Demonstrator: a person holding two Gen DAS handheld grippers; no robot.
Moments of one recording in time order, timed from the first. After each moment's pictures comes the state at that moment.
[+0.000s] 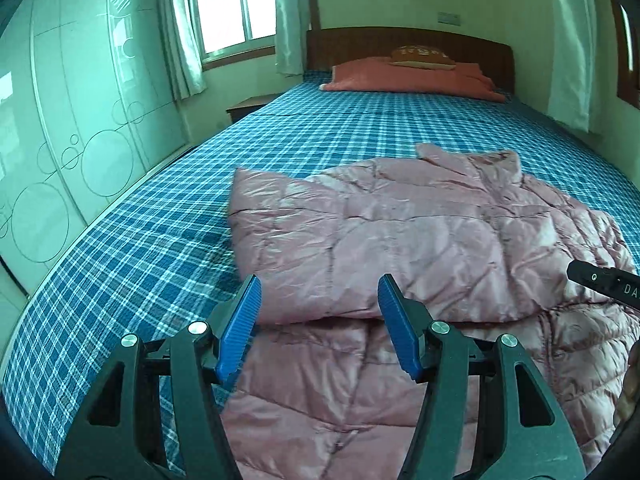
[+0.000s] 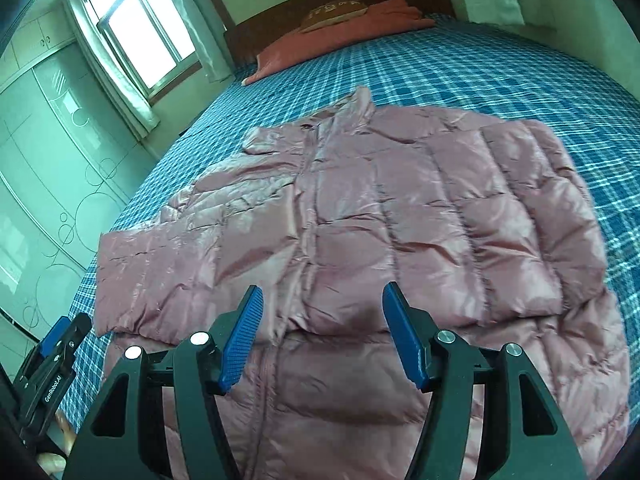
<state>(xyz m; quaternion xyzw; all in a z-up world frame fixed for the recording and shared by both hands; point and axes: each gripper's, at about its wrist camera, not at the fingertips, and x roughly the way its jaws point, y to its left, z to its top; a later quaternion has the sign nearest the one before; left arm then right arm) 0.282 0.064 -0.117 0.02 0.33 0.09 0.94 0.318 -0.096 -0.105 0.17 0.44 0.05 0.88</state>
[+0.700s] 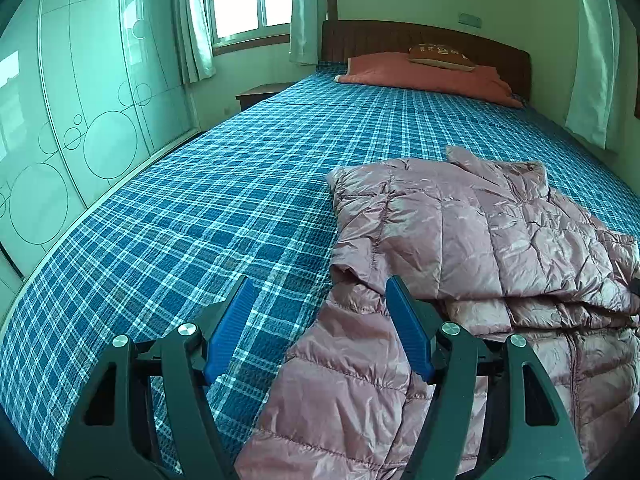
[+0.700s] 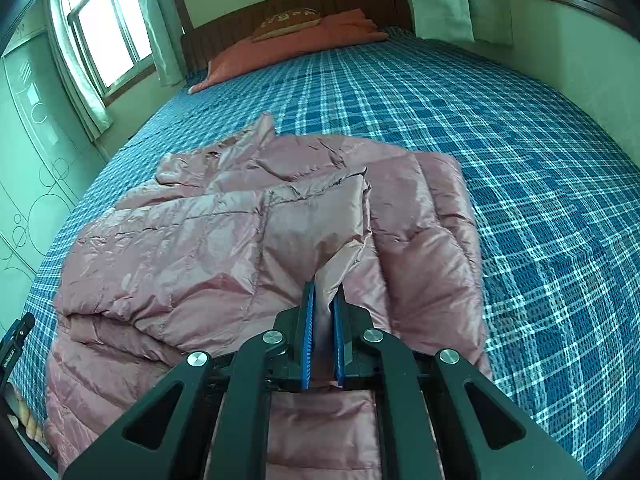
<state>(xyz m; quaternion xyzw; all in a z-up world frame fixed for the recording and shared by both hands) 0.306 0.092 -0.125 0.00 0.35 0.09 0.93 0.316 -0.200 -0.094 0.11 0.44 -0.06 0.89</state>
